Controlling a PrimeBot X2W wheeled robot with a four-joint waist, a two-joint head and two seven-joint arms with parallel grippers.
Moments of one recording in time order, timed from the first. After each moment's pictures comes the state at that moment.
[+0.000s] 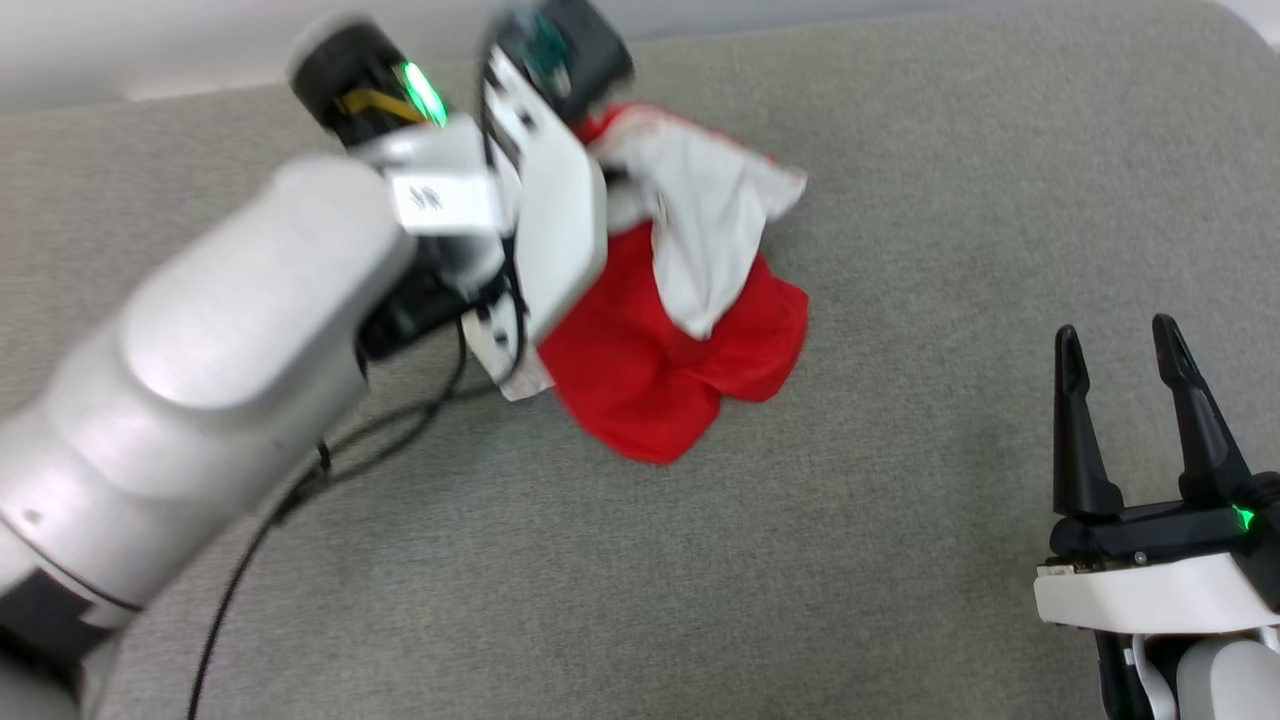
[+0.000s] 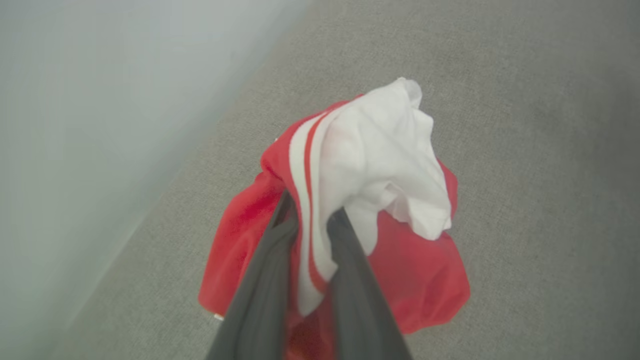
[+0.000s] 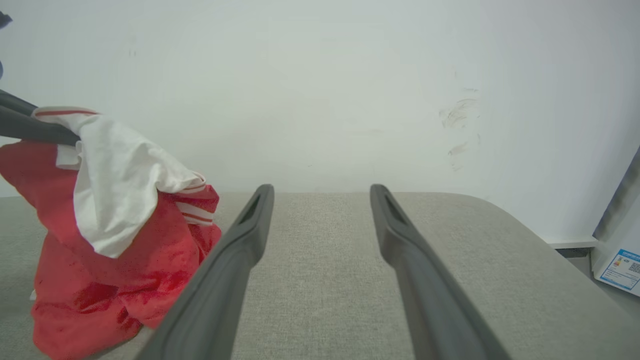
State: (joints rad) left arm -1.23 0.53 -1.05 0.25 -0.83 -0.13 0.52; right arm -0.08 -0.05 -0.05 -0.13 0.10 0.13 -0.26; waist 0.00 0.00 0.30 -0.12
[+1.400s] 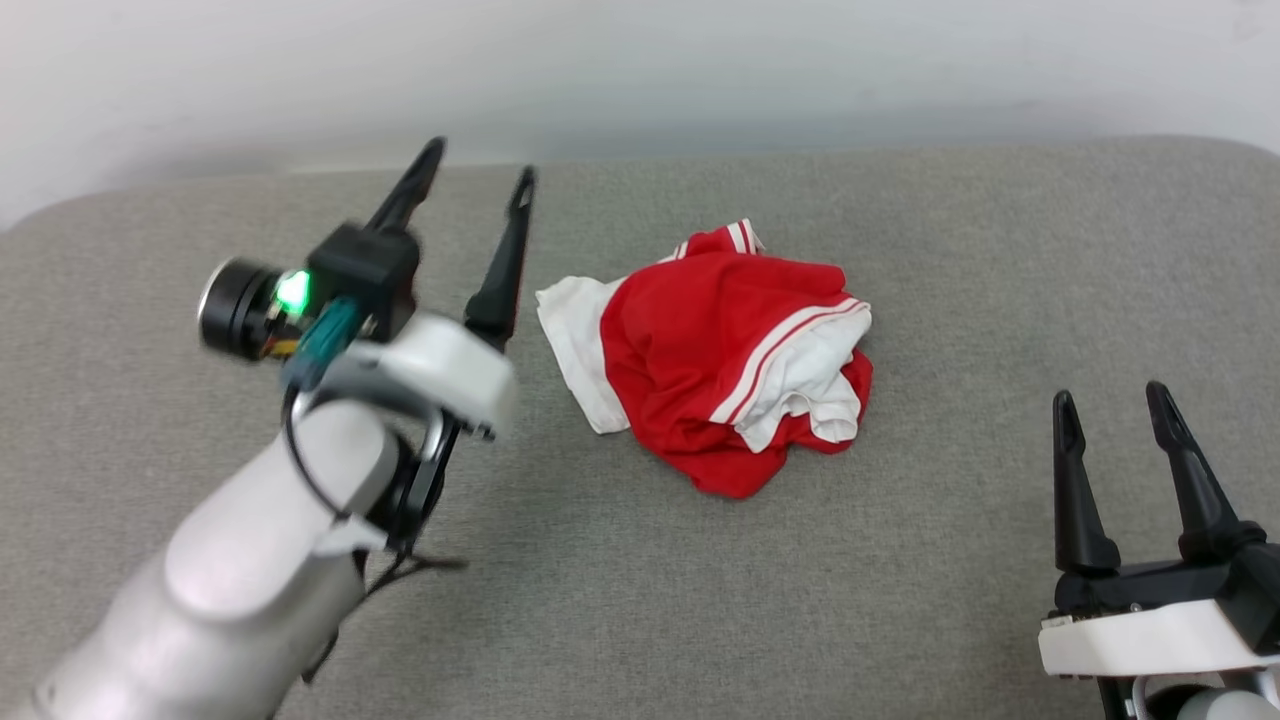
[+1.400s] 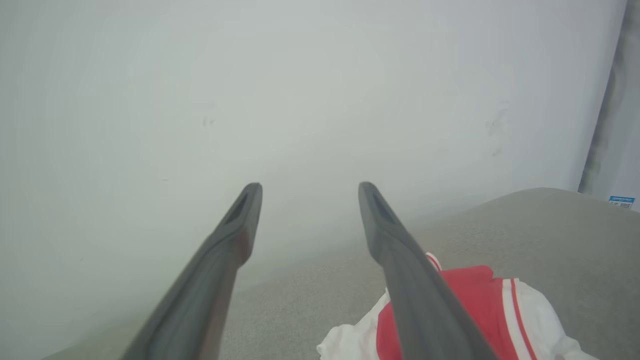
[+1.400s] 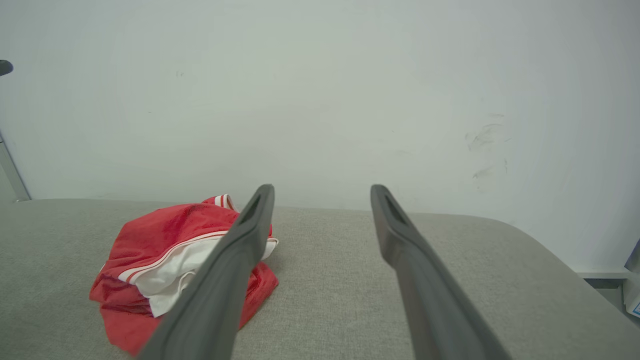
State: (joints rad) left arm -0.79 0.50 -0.85 0.23 -0.69 0.31 -0.26; right arm -0.01 -0.05 -0.07 -0.10 0.06 0.13 -0.26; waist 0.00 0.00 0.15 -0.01
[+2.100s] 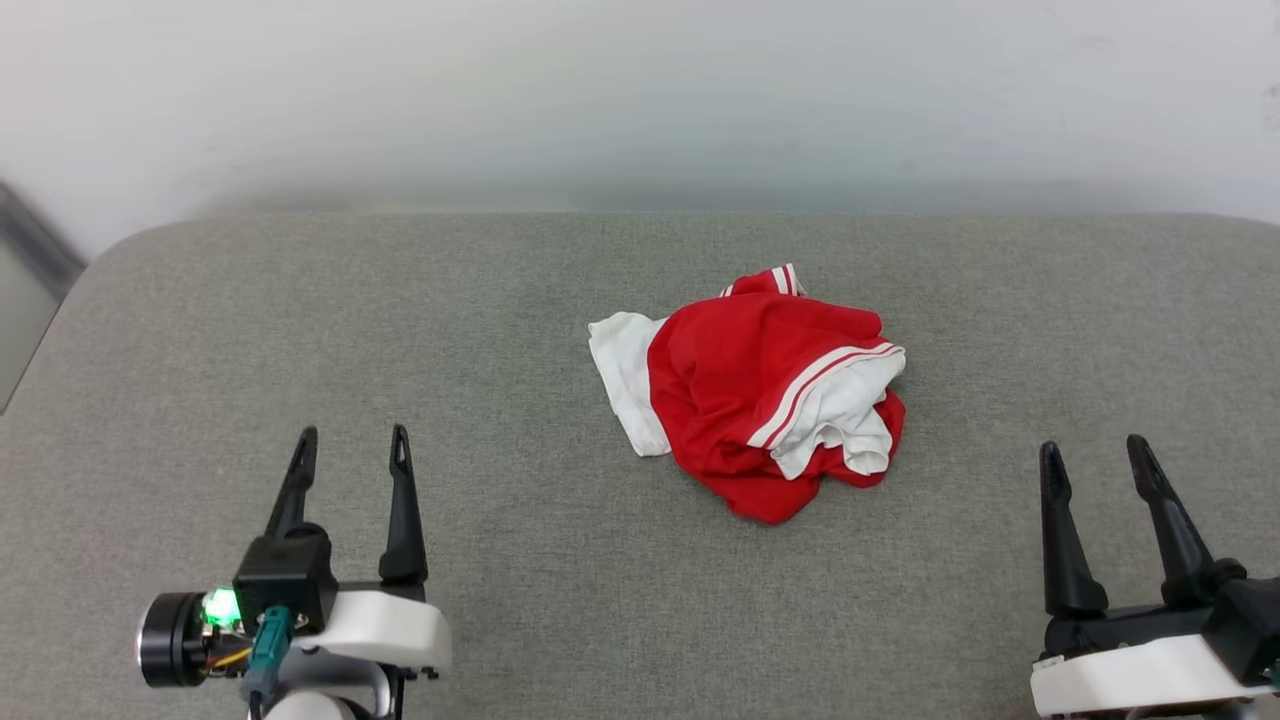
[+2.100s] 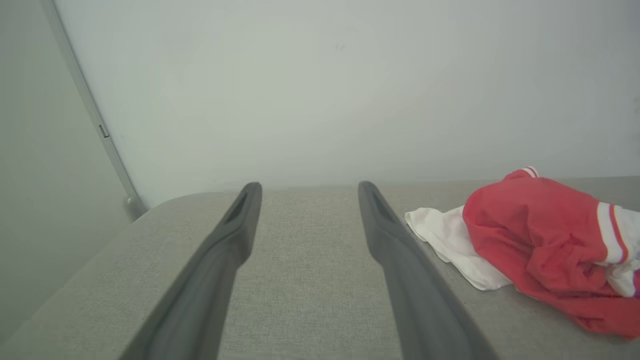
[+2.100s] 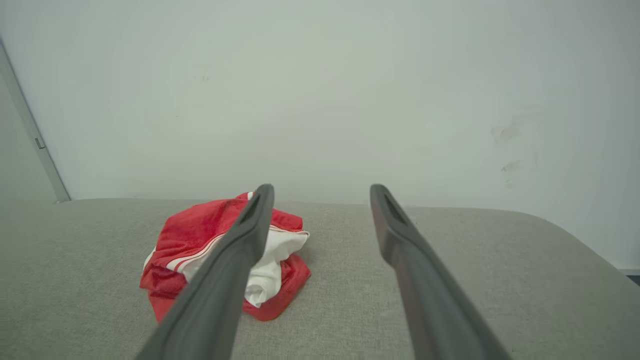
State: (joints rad) left arm -0.10 0.31 -0.32 0.04 -0.30 0.33 -0.26; right arm 0.05 -0.05 -0.07 -0.06 0.09 0.13 -0.26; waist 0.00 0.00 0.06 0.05
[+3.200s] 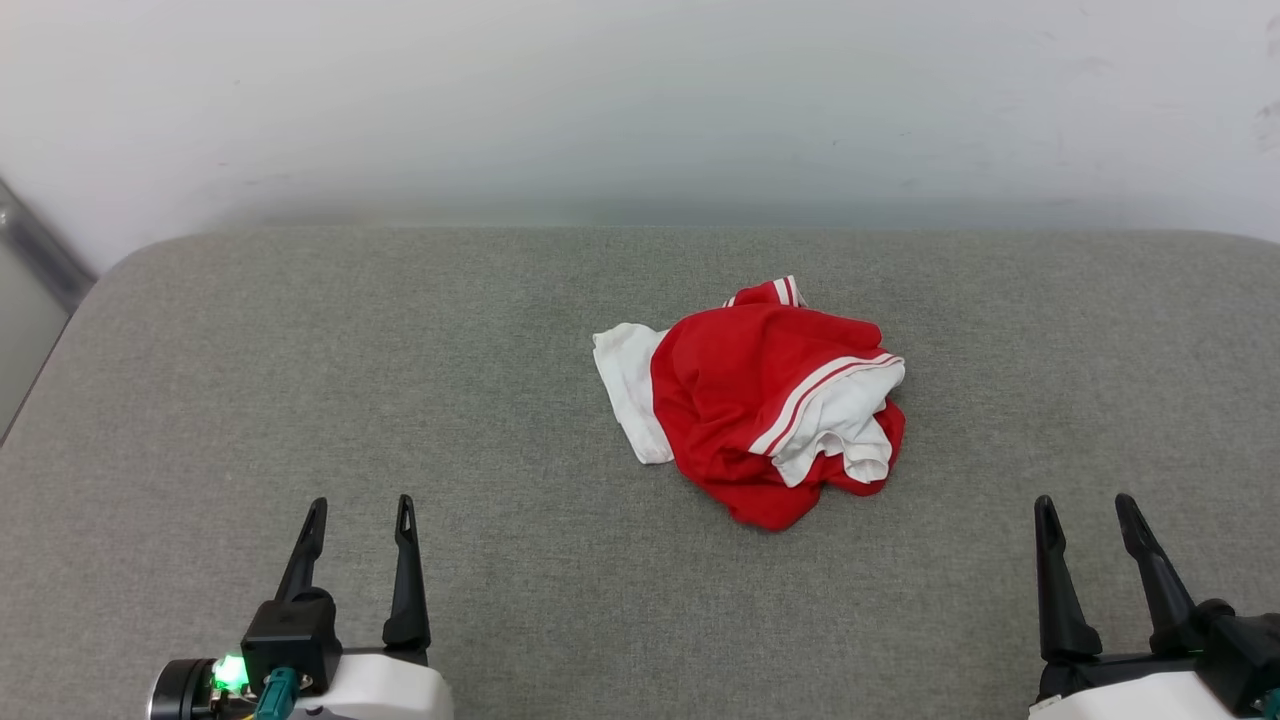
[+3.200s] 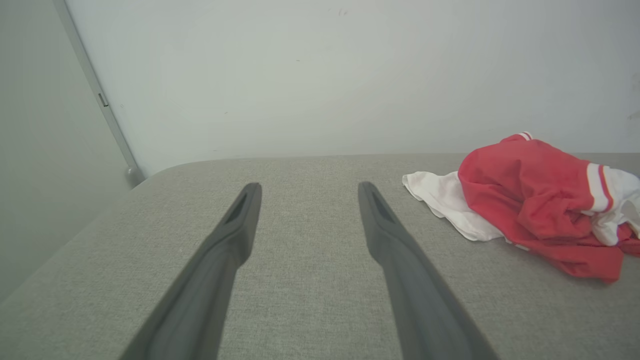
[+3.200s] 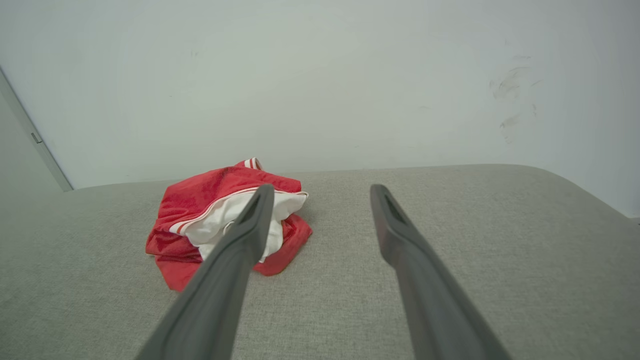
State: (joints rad) left arm 0.04 0.09 -0.06 0.07 -0.07 0.10 -0.26; right arm 0.10 -0.05 -0.07 0.01 0.16 0.13 -0.26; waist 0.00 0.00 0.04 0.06
